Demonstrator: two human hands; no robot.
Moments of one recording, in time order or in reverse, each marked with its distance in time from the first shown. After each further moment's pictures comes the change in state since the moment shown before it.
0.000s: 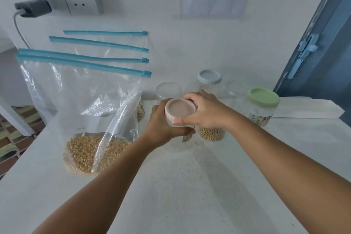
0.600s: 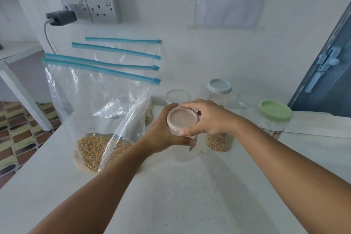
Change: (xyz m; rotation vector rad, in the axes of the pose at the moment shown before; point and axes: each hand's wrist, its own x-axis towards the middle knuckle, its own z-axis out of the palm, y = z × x) left_hand -0.009 -0.002 -0.012 -0.169 -0.064 -0.050; right_hand 0.018 0.004 -0.006 -0.010 -0.103 -0.121
